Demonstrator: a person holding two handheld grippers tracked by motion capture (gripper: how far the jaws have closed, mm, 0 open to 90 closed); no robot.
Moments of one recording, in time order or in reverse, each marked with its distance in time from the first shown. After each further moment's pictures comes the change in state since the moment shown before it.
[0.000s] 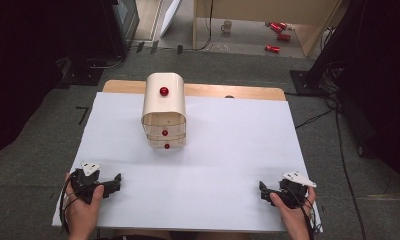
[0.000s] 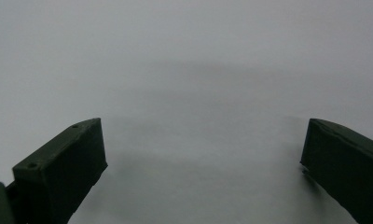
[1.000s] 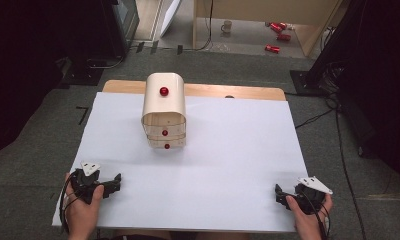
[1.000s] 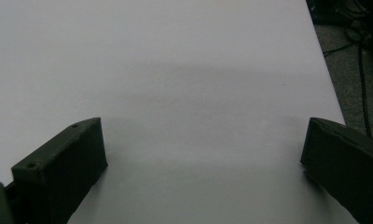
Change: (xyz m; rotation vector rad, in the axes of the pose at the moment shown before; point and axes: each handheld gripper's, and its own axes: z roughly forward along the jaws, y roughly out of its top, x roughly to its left) left arm 0.000 0.000 0.000 0.000 0.000 0.000; right arm -0.037 -0.014 -0.010 -0.014 -0.108 0.010
